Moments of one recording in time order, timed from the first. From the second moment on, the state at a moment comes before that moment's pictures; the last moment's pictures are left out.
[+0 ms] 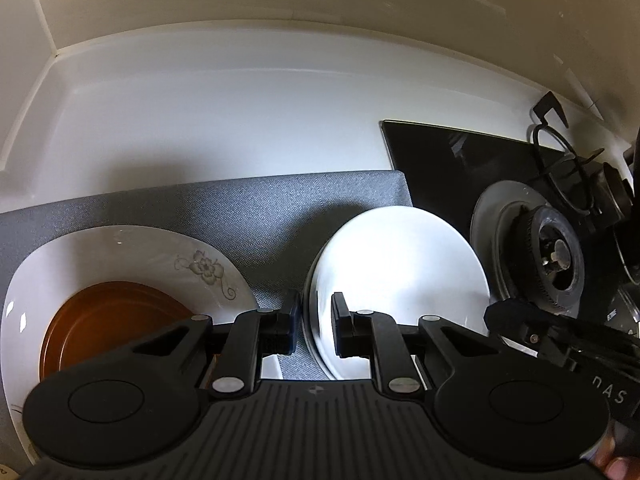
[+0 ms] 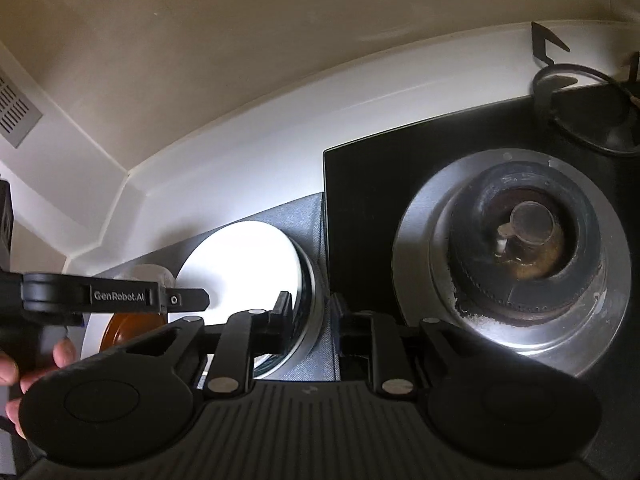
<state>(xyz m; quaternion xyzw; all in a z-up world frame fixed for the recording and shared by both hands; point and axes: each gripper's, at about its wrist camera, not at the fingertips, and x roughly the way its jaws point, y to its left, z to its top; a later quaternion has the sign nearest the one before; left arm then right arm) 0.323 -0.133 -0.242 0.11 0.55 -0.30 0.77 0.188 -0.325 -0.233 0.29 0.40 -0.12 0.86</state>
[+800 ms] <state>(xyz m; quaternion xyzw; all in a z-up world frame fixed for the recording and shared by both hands) 0.303 -0.136 -0.270 0.14 0.54 -0.34 0.76 0.195 -0.325 -0.272 0.37 0.41 -0.12 0.83</state>
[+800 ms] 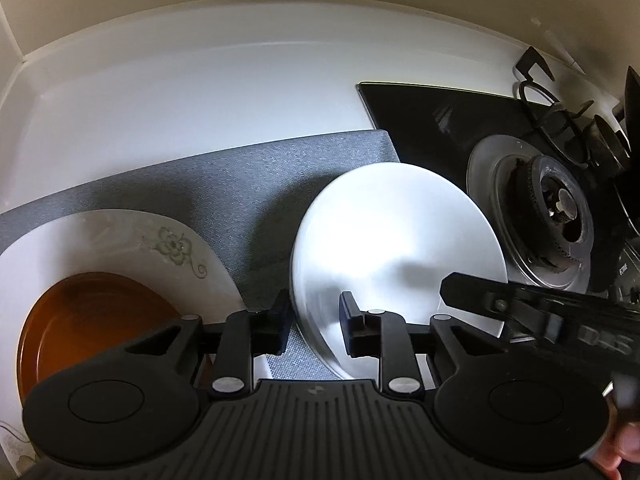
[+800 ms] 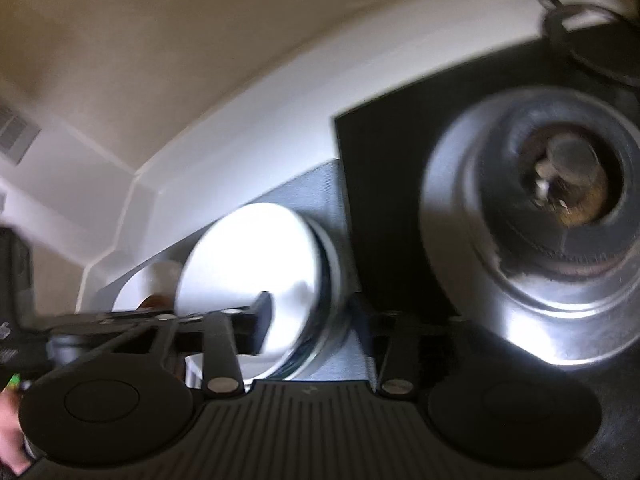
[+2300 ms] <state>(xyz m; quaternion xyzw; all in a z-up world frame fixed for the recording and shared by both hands) 0.277 0.130 -0.162 -0.05 0.57 -0.13 0.81 0.253 -0.114 -0.181 0.28 0.45 0.08 0.84</state>
